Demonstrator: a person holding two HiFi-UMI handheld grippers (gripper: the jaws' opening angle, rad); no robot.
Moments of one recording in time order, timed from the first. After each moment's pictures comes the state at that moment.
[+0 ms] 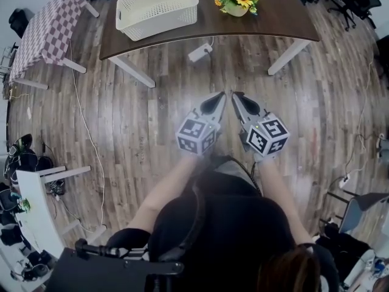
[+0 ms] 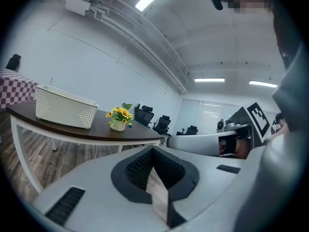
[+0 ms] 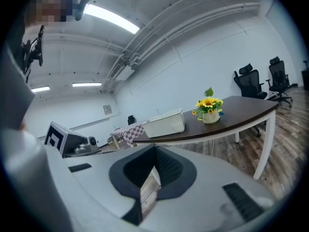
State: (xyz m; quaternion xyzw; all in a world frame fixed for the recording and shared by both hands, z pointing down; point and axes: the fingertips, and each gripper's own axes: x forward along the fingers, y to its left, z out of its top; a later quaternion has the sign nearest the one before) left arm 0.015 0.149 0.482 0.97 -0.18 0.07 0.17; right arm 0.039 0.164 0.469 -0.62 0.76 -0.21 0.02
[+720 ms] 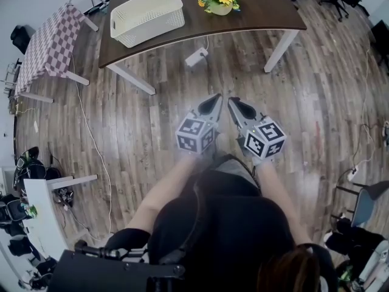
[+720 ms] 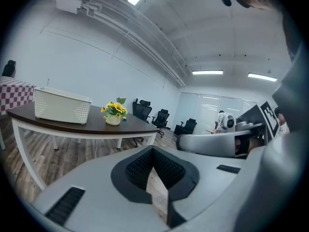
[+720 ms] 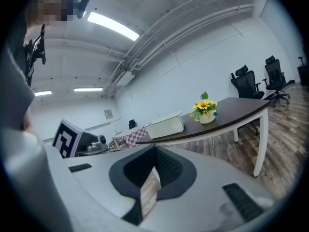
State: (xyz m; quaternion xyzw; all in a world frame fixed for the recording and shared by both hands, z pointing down) left arm 0.024 0.196 0.490 0.96 -0.17 0.11 0.16; right arm 0.037 0.226 0.468 -0.62 0.76 -0.21 0.05
